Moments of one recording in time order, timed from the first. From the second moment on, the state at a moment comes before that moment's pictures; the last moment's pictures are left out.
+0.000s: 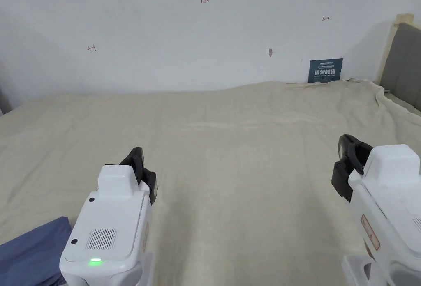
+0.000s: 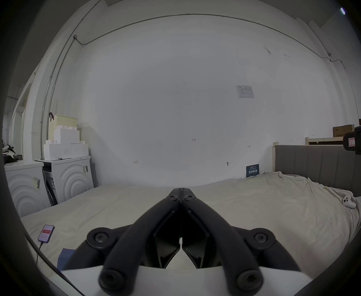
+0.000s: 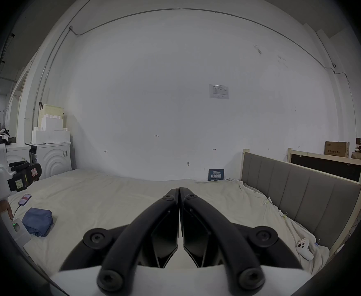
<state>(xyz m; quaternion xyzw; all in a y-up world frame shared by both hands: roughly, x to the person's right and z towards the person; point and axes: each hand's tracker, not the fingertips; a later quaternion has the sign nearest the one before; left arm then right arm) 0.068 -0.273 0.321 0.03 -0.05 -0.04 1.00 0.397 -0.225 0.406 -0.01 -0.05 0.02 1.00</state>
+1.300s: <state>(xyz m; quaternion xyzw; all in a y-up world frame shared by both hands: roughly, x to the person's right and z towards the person) 0.053 -0.271 0.319 0.03 -0.04 0.01 1.00 0.389 -0.228 0.401 0.00 -0.06 0.01 1.00</state>
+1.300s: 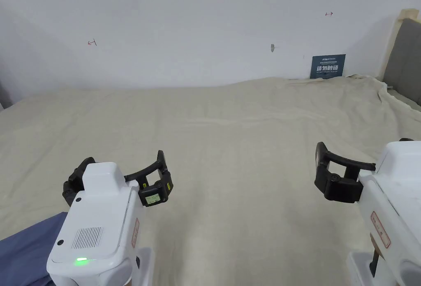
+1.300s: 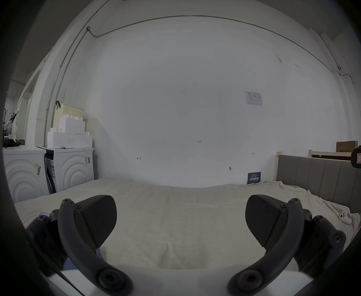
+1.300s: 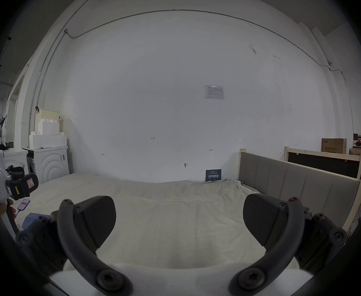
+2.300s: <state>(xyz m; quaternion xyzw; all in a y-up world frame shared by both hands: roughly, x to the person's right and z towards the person) 0.055 -0.273 0.318 0.03 -0.04 0.01 1.00 0.389 -0.225 0.400 0.00 -0.06 0.01 1.00</state>
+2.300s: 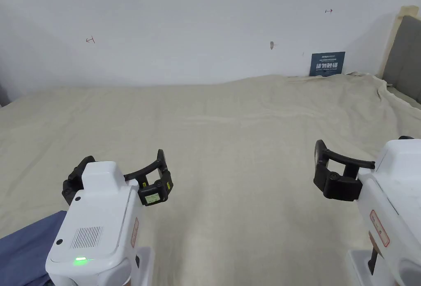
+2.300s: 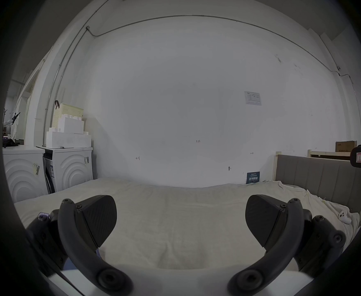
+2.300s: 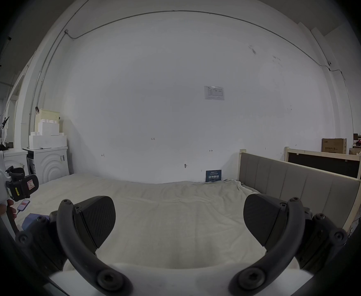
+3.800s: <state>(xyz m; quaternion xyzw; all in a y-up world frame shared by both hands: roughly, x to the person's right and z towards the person) 0.056 -0.275 0.321 0.03 -0.04 0.00 1.00 0.376 -0.211 0.410 0.00 -0.06 0.01 1.00</state>
